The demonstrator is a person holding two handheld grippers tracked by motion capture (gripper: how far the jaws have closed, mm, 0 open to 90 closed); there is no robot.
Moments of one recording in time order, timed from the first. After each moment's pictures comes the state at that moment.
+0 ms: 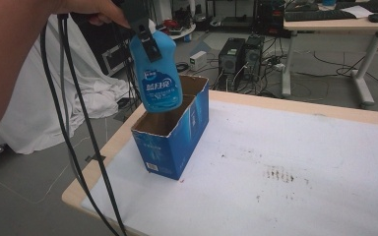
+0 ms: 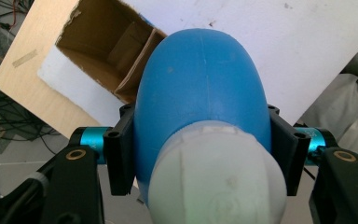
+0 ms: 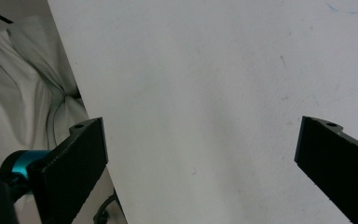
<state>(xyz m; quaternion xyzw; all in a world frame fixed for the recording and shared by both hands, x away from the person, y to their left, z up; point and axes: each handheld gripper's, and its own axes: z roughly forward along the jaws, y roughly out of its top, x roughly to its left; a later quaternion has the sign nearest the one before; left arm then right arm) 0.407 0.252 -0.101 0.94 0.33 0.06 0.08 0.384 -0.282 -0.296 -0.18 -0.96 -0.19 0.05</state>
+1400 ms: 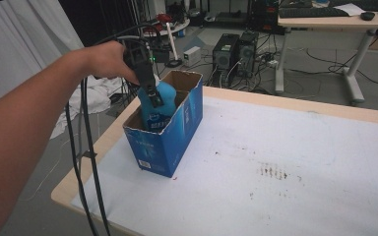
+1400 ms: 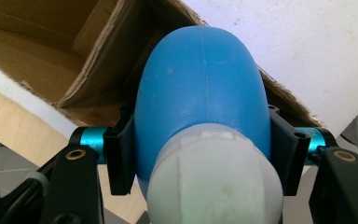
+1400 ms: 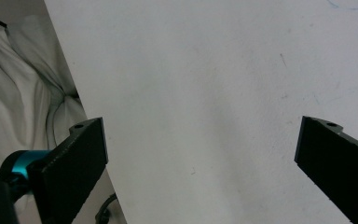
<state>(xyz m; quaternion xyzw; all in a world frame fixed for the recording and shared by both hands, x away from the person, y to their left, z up) 0.425 0.257 -0.231 0.94 0.32 0.03 0.07 0.387 -0.281 -0.299 -0.19 -0.96 -0.18 0.05</state>
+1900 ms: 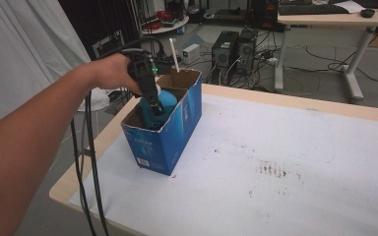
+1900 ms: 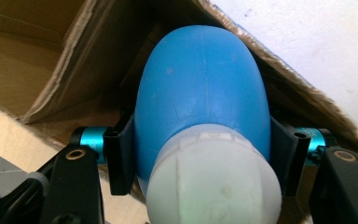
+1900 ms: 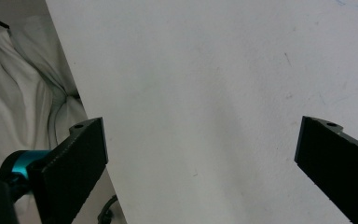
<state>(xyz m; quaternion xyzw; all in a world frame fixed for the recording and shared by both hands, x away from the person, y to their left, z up) 0.427 0.255 -0.263 0.95 0.32 0.04 0.06 0.387 -0.281 -0.304 -0.19 -0.96 -0.19 0.06</state>
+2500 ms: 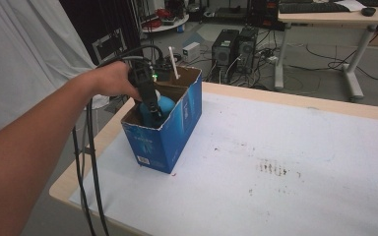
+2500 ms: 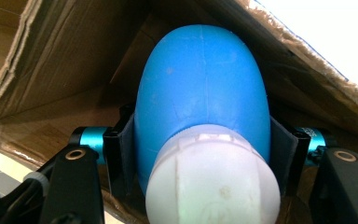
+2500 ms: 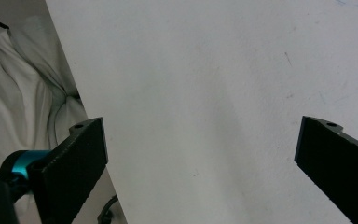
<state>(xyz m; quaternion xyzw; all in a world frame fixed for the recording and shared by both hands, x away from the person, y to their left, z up) 0.424 0.259 -0.278 0.94 0.33 0.03 0.07 0.385 -0.281 -0.304 -0.19 -0.96 -0.19 0.06</state>
